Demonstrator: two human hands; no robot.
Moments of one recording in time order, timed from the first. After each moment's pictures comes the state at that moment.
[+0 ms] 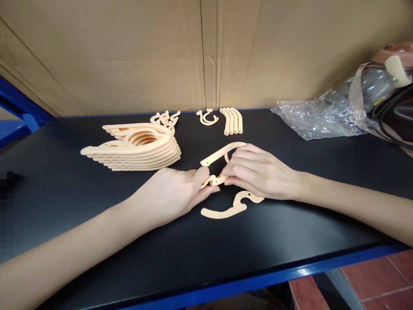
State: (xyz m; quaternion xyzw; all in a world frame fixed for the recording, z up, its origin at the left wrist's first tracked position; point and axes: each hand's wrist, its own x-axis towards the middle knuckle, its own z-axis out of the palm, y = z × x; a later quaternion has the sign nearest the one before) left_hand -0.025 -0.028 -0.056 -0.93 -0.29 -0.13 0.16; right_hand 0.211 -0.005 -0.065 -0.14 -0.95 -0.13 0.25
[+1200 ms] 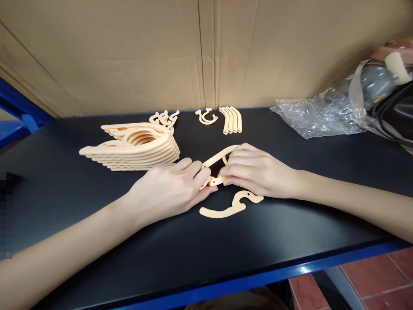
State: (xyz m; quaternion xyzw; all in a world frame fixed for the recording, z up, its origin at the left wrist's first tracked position) left_hand -0.023 -0.029 -0.049 -0.91 -0.25 -0.10 0.31; right_hand 0.213 -0.004 -0.066 -0.14 -0.95 -0.04 0.26
